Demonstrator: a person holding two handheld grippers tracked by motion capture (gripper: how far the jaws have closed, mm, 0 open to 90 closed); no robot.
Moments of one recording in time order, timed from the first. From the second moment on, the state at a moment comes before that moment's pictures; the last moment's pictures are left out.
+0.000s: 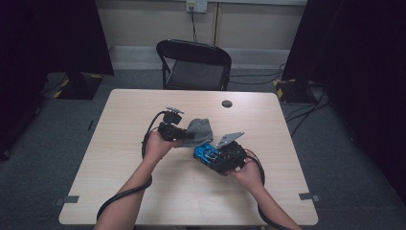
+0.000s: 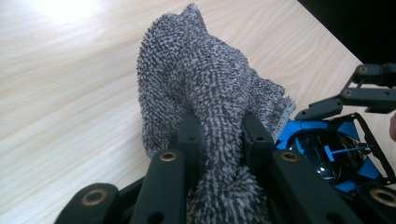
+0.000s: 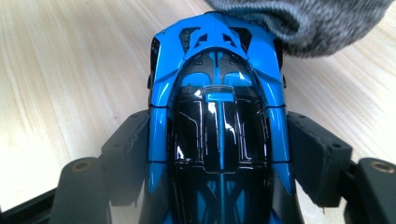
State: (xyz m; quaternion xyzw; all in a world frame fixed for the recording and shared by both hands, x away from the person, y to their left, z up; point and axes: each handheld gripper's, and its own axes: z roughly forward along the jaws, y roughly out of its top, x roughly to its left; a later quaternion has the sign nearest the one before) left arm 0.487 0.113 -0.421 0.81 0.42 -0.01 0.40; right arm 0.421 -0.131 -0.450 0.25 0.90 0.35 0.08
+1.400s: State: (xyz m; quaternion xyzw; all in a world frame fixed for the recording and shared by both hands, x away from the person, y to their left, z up) left arm 0.440 0.129 -0.436 0.85 0.35 -0.07 0.38; right arm 0.436 -0.162 -0.455 0.32 0.88 0.35 0.11
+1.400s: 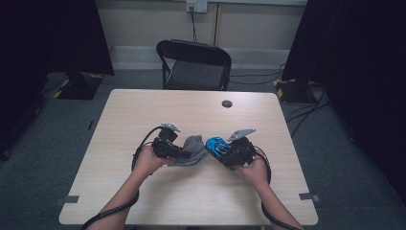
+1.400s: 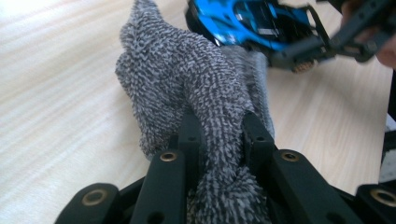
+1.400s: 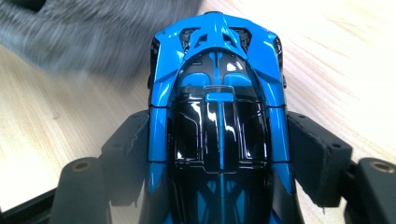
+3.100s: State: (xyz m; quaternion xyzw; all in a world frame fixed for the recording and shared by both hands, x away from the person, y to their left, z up) left arm 0.487 0.119 -0.417 0.81 0.43 -0.03 0.41; right arm 0.420 -0.136 -0.448 0.26 0.89 0.36 0.10
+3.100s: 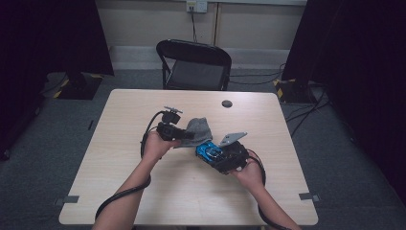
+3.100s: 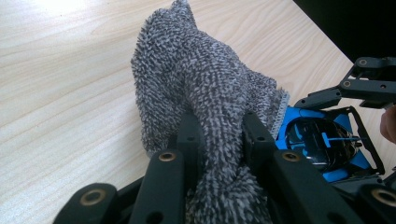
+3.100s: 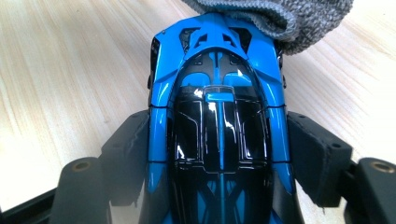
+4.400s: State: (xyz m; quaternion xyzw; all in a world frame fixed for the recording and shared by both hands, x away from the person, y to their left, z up) left arm 0.459 0.137 -0.425 0.81 0.42 -0.04 0.42; right arm 0.430 -0.150 -0.454 0.30 0.88 0.35 0.11
